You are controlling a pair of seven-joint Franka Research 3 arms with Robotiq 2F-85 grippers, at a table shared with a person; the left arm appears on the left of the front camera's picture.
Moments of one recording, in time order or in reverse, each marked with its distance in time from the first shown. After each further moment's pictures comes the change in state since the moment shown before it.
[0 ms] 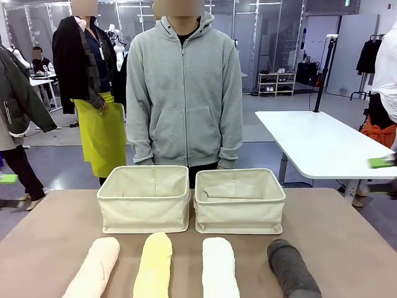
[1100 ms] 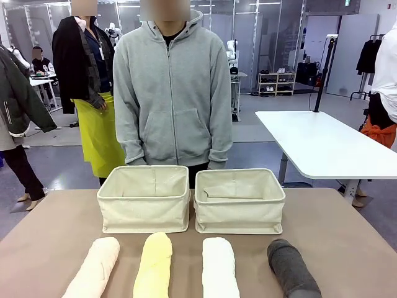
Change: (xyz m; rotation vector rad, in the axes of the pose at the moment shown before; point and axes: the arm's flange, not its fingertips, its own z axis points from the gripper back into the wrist) left arm -0.024 0.007 0.079 0.080 -0.139 0.039; right arm -0.037 -0.029 0.108 -0.141 -0.102 -0.114
